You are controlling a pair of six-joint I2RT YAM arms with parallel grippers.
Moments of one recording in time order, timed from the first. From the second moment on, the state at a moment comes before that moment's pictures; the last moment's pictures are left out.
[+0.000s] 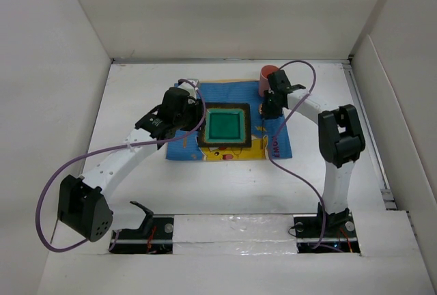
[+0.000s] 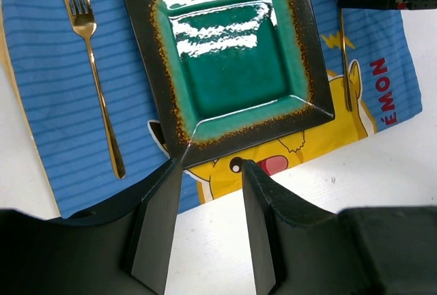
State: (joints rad) left arm -0.53 1.27 1.04 -0.44 -0.01 -0.34; right arm 0.32 2.01 1.48 -0.50 -0.04 0.46
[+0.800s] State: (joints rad) left arm -0.50 1.28 1.51 -0.54 -0.22 -0.42; right arm 0.39 1.19 1.36 -0.46 0.06 0.46
